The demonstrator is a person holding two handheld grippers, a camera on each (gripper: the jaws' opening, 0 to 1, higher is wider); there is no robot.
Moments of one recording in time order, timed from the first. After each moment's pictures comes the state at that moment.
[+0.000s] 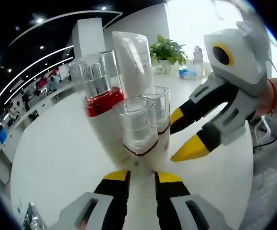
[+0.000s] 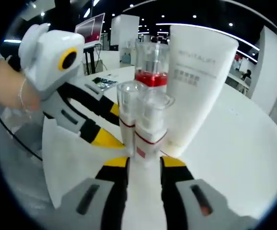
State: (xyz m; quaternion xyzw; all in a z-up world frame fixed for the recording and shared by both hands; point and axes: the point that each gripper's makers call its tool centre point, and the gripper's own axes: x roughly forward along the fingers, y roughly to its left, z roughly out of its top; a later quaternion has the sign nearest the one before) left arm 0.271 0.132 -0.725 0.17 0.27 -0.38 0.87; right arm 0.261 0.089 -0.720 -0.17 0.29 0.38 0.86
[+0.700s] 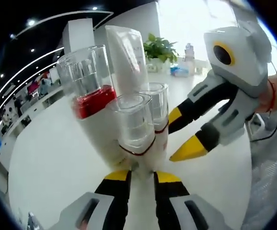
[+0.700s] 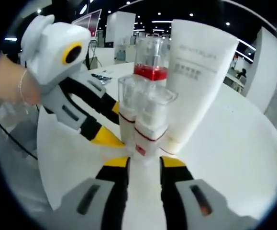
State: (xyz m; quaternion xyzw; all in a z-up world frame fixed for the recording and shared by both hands) left arm 0.273 0.126 -0.730 0.18 0.27 -0.42 0.85; right arm 0.263 0.087 -0.723 -0.18 0.29 0.34 0.87
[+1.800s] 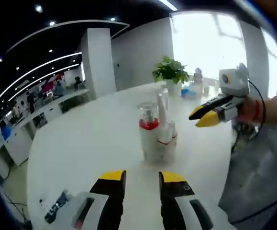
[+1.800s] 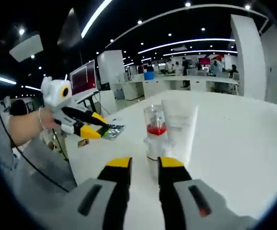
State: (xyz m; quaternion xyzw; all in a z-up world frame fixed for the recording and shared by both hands) left arm 0.230 0.267 -0.616 0.14 0.21 -0.35 0.90; right arm 0.213 0.111 -0.601 0.02 0.18 0.39 0.90
